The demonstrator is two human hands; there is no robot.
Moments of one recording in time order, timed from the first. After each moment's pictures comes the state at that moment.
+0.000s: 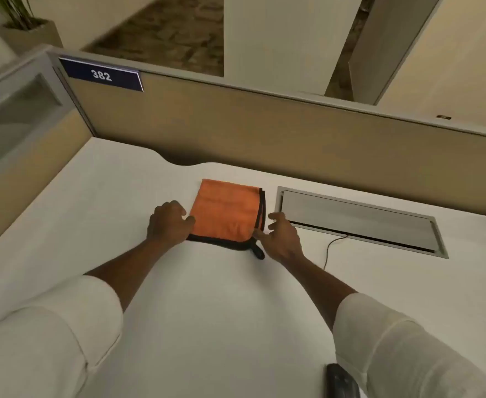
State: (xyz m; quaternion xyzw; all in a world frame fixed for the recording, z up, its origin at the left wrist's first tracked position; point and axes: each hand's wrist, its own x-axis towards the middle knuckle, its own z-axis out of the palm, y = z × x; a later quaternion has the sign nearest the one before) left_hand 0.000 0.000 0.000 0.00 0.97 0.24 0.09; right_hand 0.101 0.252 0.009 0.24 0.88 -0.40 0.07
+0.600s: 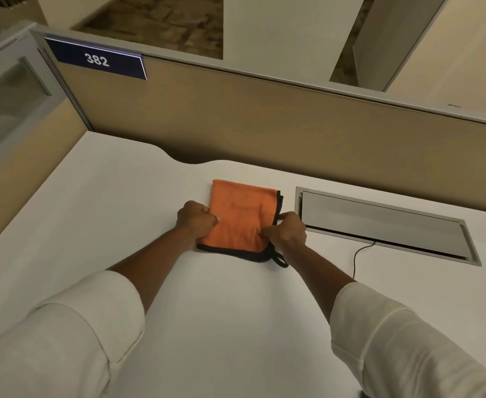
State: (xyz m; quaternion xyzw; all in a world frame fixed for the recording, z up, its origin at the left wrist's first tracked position) left_hand -0.049 0.024 -0.022 -0.09 0.88 0.40 0.22; right_hand 0.025 0.231 -0.035 0.40 0.81 -0.42 0.09
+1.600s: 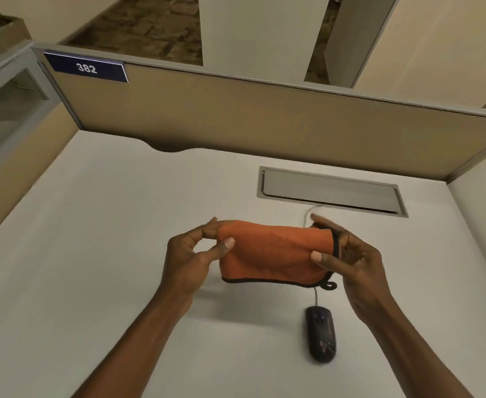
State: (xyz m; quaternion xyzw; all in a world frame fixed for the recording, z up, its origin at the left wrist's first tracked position) left_hand 0.211 0.026 0.085 0.02 0.70 0.70 0.16; right_hand 0.329 0.309 0.105 0.15 0.72 -0.67 -0.12
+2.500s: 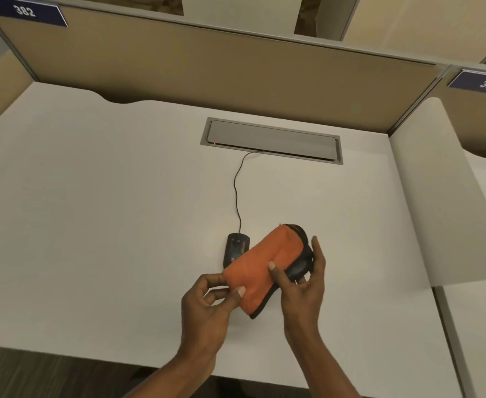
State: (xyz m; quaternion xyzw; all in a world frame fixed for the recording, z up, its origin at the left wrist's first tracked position) left_hand 0.516 0.172 0.053 -0.17 0.74 0.62 0.19; right_hand 0.541 0.334 0.032 0.35 0.61 -0.68 -0.23
